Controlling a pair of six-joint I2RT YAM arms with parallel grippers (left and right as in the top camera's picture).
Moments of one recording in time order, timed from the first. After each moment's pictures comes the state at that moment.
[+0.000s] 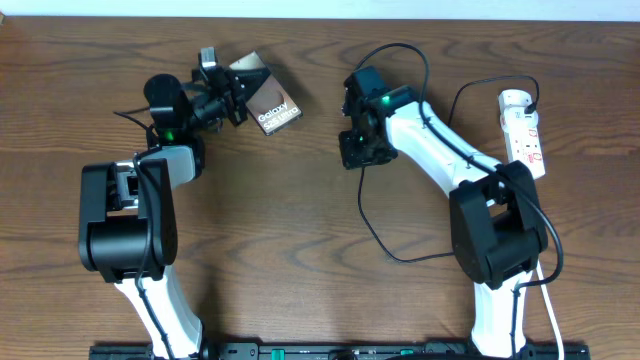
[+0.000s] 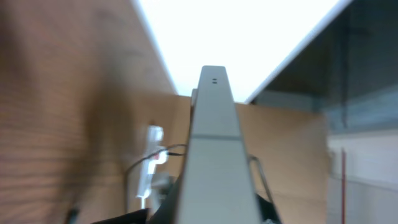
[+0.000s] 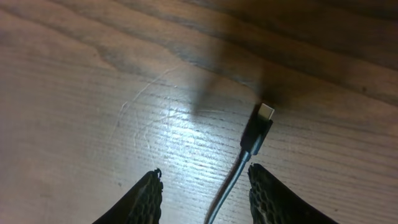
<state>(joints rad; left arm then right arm) 0.06 2.05 1.04 0.91 1.03 -1.60 0.47 2.12 1.63 -0.89 -0.14 0.29</state>
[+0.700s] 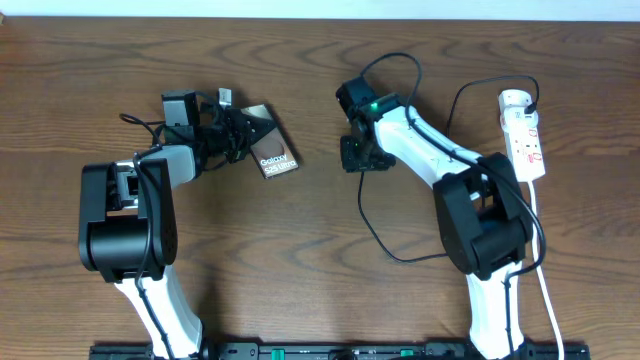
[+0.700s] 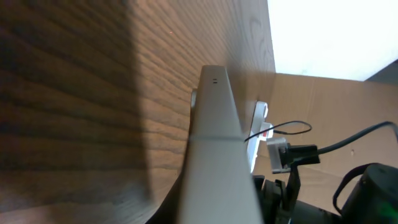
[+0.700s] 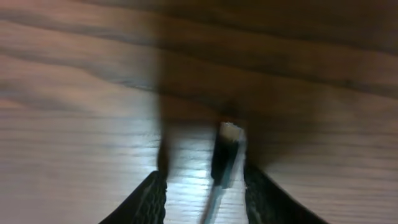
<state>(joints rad) 0.06 2.05 1.04 0.21 0.98 -0.85 0.49 2.20 1.62 -0.87 -0.03 0.43</state>
